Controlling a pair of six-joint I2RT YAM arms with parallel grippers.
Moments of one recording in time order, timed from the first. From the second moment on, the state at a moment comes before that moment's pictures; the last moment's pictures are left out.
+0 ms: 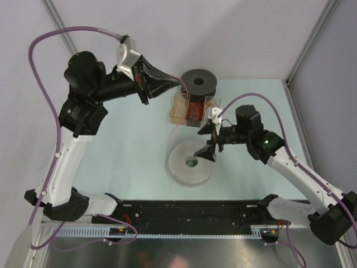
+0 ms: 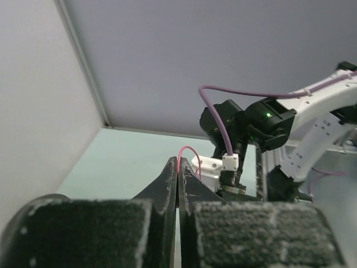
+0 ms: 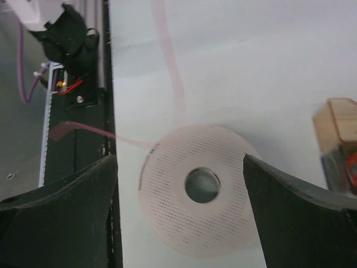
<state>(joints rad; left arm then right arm) -0.53 1.33 1.96 -0.43 0.81 -0.06 0.58 1.10 1.06 -0.36 -0.77 -0.25</state>
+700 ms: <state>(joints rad) -0.60 1.25 1.87 -0.36 0.93 -0.09 0.70 1.17 0.90 0.16 -0.49 -0.34</state>
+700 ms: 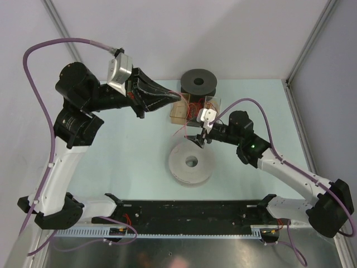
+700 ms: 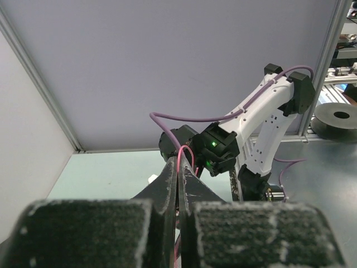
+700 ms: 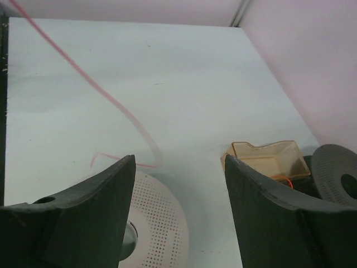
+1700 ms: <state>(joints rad) -0.60 1.21 1.79 -0.32 0.95 -0.11 0.85 1.07 0.87 0.04 -0.68 -0.26</state>
